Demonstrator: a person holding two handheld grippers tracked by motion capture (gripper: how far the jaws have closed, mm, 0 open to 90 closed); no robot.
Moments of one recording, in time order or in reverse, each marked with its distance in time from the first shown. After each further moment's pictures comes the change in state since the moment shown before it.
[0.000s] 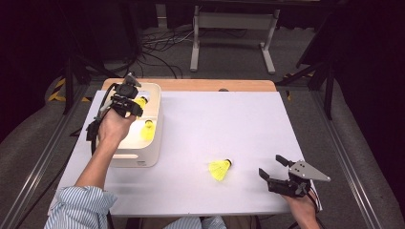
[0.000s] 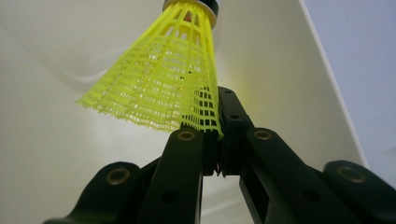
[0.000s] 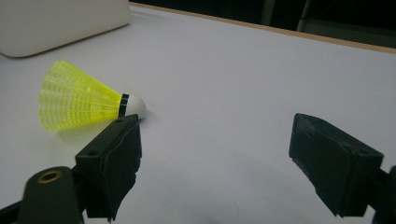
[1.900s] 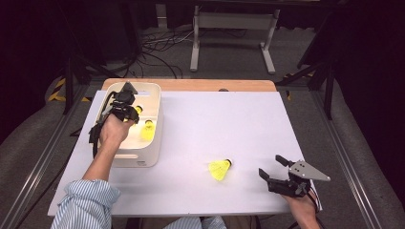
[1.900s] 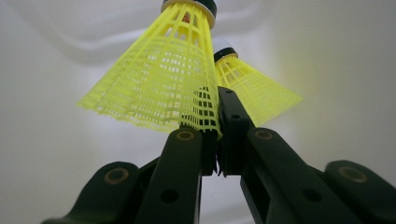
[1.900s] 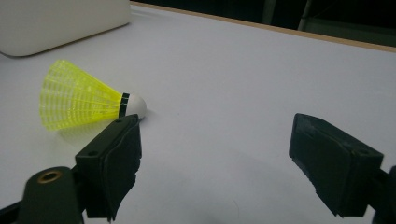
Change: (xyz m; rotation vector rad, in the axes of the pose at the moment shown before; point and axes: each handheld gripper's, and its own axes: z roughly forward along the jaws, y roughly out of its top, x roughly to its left) left arm 0.028 -0.004 0.047 0.100 0.008 -0.092; right arm 0.000 0.000 0.000 0.003 0.005 -0.001
